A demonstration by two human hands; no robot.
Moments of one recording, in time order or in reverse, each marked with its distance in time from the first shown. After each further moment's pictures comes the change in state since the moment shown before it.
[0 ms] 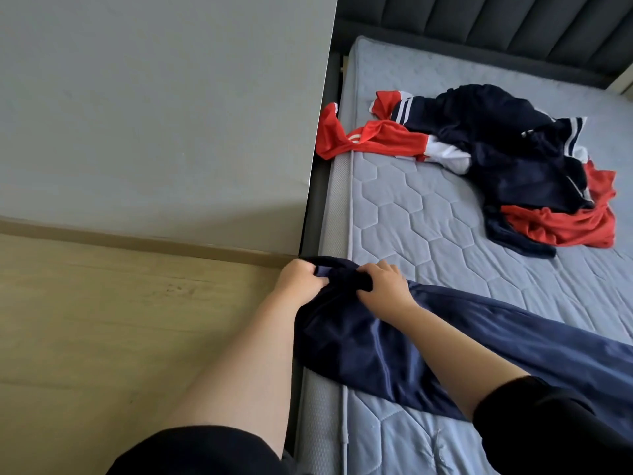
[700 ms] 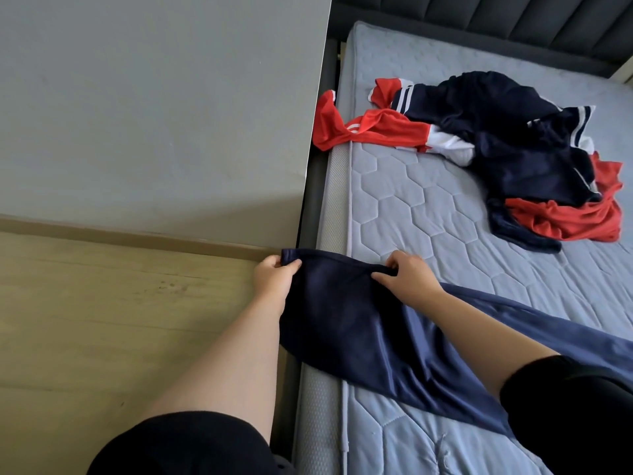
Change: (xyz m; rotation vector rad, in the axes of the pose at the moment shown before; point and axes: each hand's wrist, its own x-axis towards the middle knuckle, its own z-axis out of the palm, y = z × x) left_hand 0.024 -0.034 0.006 -0.768 0.284 -0.278; right_hand 0.021 0.043 -0.015 0.103 0.055 0.070
